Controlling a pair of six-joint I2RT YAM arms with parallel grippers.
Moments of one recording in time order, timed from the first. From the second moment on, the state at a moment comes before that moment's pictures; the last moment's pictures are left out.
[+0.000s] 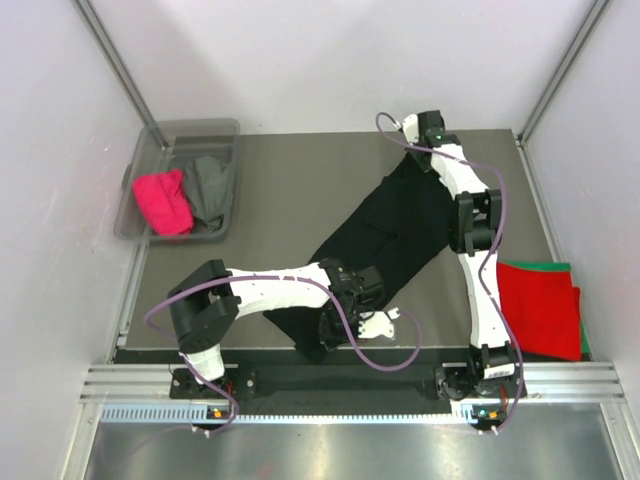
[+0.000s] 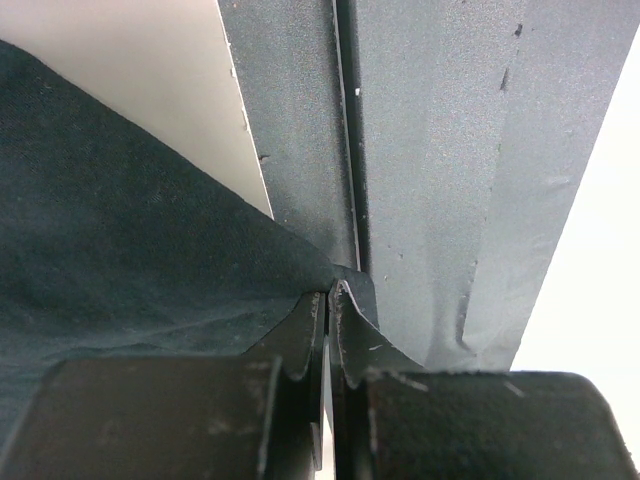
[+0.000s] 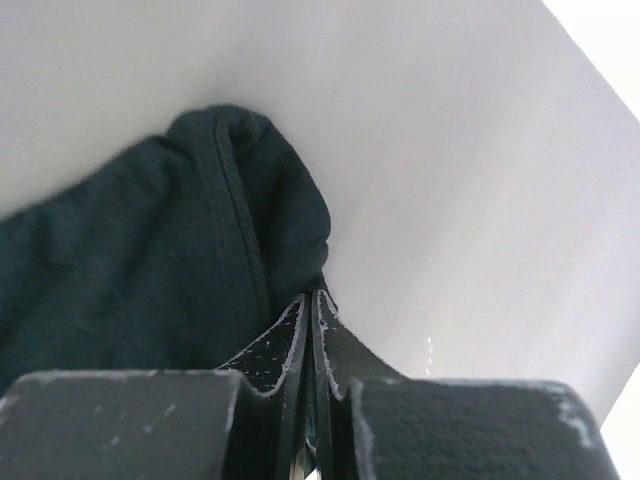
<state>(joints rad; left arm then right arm) -1.17 1.77 1.22 -0.97 0.34 0.47 0.14 2.64 2.42 -0.65 0.15 -0.54</state>
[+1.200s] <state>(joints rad) -0.77 1.88 2.04 -0.86 0.20 0.32 0.07 2.22 1.93 -0.24 0.13 -0.39</state>
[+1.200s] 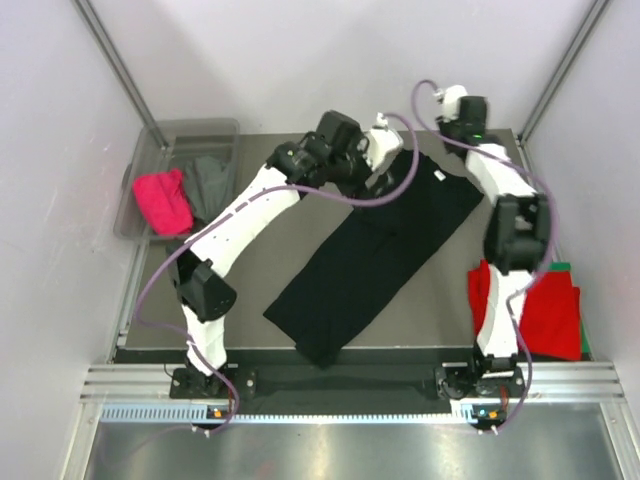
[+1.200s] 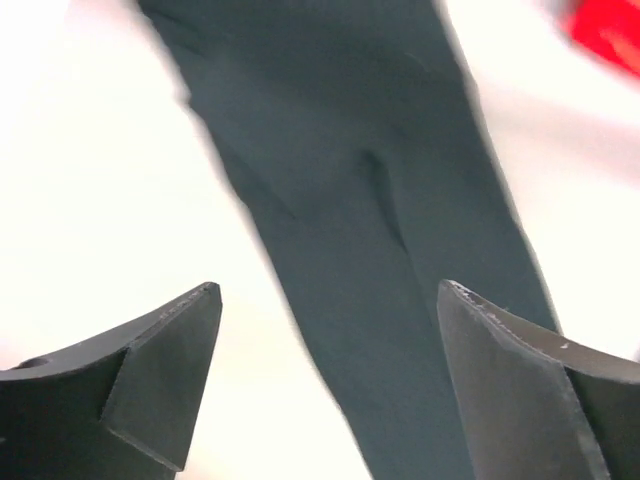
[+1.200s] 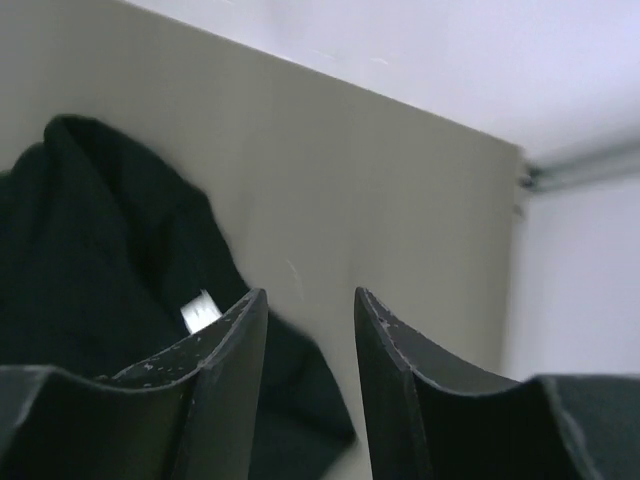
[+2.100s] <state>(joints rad) -0.45 2.61 2.43 -0.61 0.59 -0.01 0.01 1.03 1.05 -0.68 -0.40 -0.30</state>
